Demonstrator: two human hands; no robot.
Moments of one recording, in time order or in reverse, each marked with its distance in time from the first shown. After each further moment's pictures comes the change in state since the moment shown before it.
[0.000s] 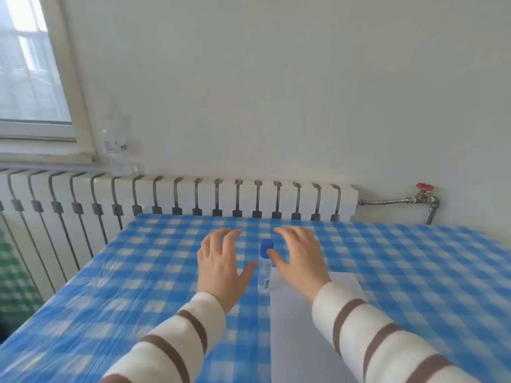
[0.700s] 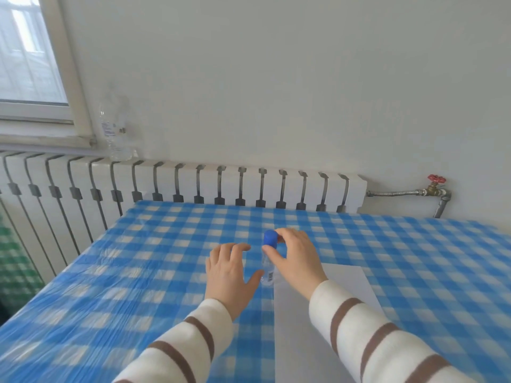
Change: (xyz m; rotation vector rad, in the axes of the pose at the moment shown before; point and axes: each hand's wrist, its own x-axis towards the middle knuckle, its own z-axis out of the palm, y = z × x) left_hand -0.022 -0.017 0.038 -0.050 -0.096 -0.082; right_hand 0.001 -0.006 0.022 0.181 -0.044 0.093
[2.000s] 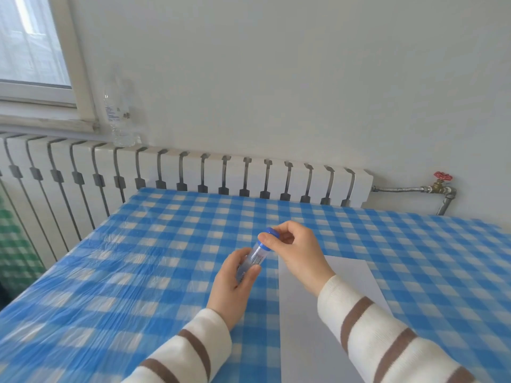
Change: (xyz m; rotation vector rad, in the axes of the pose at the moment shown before) left_hand -0.031 -0.004 -0.011 -0.701 -0.143 -0.183; right_hand -0.011 -0.031 -0.005 0.500 -0.051 0.203
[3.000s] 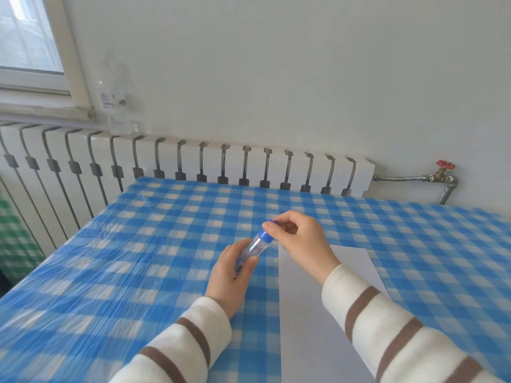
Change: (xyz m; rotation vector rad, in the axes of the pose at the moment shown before) left_hand 0.000 -0.011 0.001 0.132 0.013 0.013; right_hand -0.002 0.003 -0.007 -0.110 -0.012 -0.035
